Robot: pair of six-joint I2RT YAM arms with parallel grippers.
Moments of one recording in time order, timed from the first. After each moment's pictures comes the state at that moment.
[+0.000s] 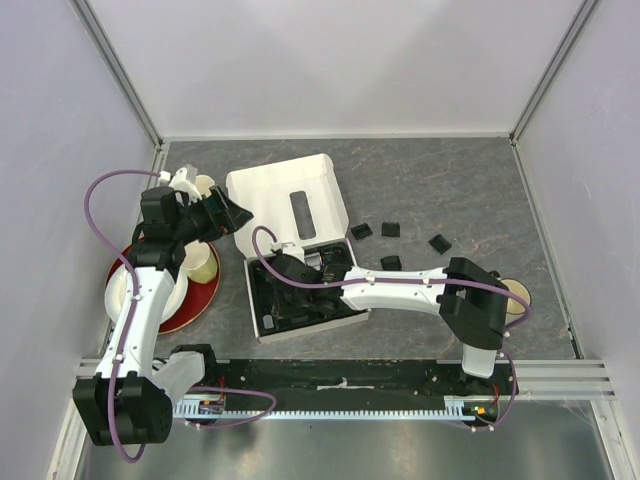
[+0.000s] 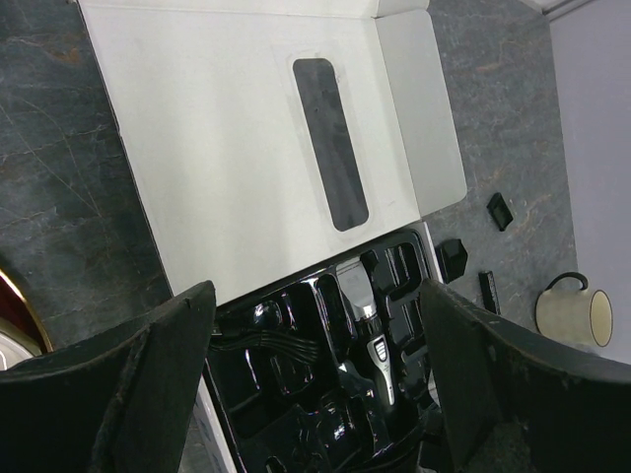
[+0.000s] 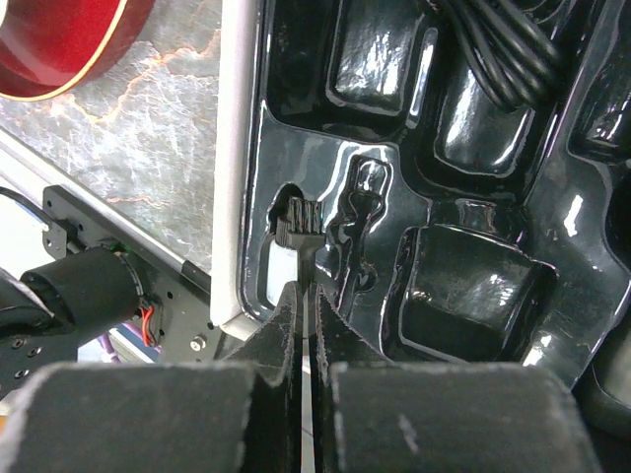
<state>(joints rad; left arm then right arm) 0.05 1.01 0.88 -0.39 0.47 -0.42 1.22 1.83 1.30 -0.32 0.11 0.92</state>
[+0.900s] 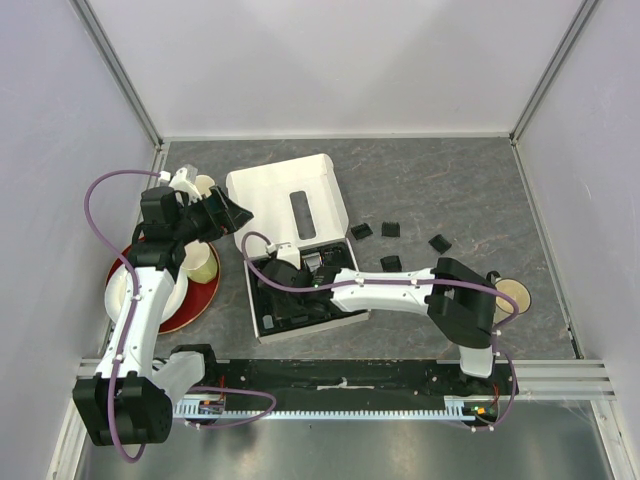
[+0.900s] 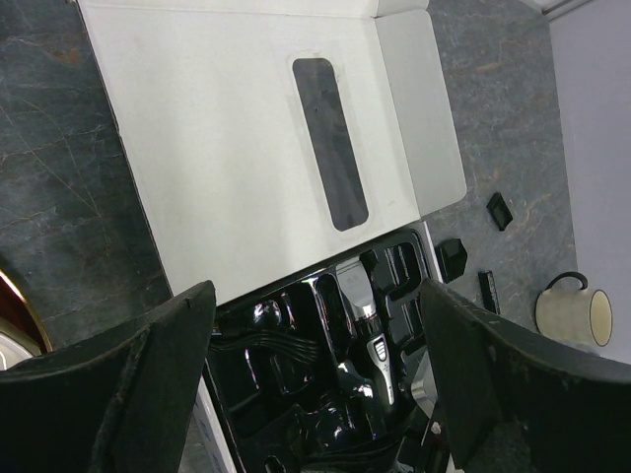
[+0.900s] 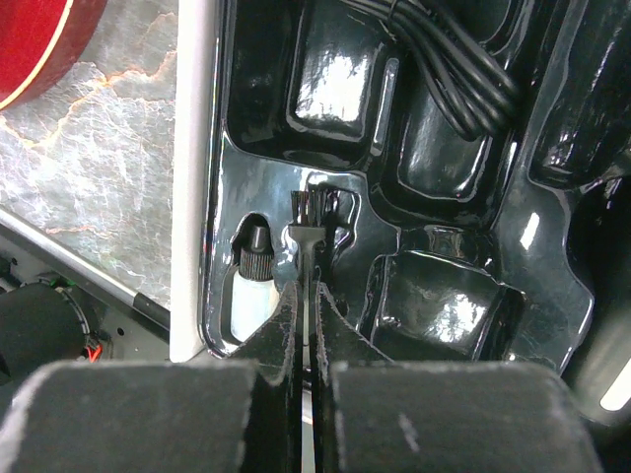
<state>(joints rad) 0.05 1.01 0.88 -0.39 0.47 -0.42 1.24 1.90 1.35 -0.38 0.22 0.88</state>
